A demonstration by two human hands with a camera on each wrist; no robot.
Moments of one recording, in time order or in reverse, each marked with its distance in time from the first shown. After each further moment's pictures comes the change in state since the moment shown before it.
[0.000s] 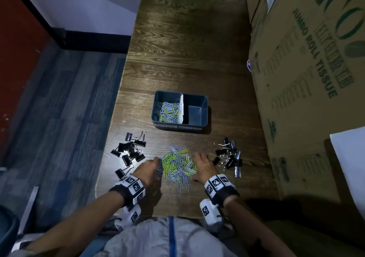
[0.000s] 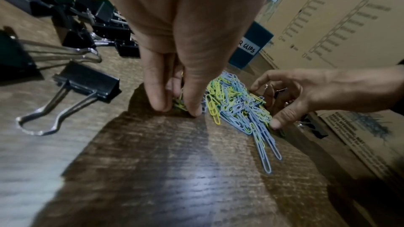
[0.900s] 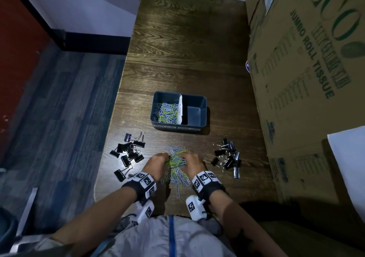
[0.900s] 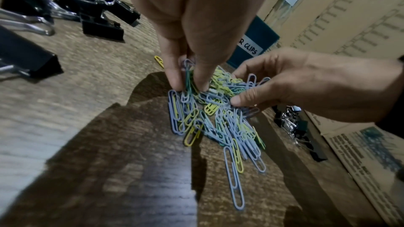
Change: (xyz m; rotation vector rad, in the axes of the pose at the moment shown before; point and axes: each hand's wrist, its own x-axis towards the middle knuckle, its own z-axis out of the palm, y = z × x) left_hand 0.021 0.024 0.007 -0.114 0.165 0.087; right_hand 0.011 -0.037 -0.003 0.121 0.135 -0.099
